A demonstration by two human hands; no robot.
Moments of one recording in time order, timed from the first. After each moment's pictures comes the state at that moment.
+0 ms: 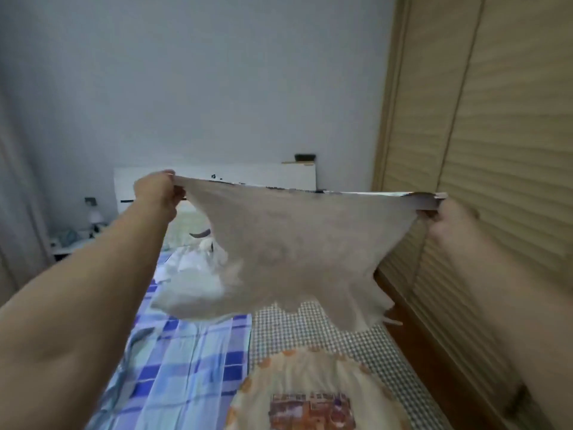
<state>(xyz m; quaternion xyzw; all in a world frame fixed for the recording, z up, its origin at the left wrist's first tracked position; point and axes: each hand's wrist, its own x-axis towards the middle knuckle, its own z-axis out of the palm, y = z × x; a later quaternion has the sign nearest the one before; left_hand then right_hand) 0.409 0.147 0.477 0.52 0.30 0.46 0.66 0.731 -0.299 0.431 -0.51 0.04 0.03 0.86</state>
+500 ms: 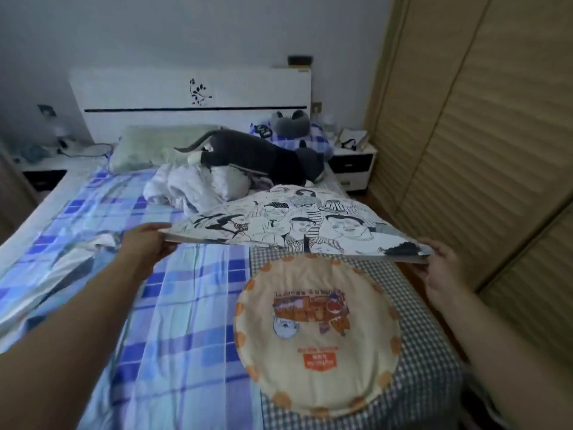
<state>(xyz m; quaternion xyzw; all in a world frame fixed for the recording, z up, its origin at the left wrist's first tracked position) 0.292 0.122 0.215 0.56 0.47 0.29 0.62 0.554 -0.337 0.203 -0.63 0.13 0.08 0.76</state>
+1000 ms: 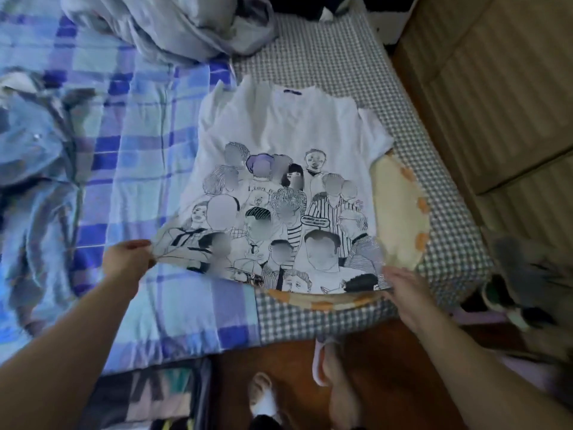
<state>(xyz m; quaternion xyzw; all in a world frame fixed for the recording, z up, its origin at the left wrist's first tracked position) 0.205 0.084 -0.127 0.56 0.66 0.11 0.50 0.452 -0.351 -0.110 -0.75 0.22 0.28 0.56</state>
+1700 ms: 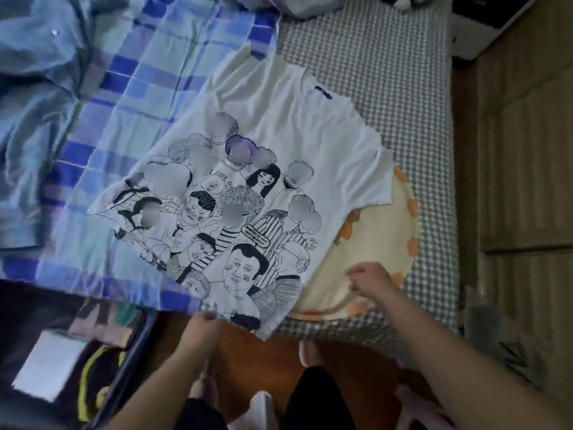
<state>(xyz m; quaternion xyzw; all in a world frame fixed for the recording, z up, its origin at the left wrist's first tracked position) 0.236 -0.214 -0.166 0.39 0.70 -0.14 0.58 0.573 -0.336 -0.133 -0.88 -0.03 0.45 0.17</state>
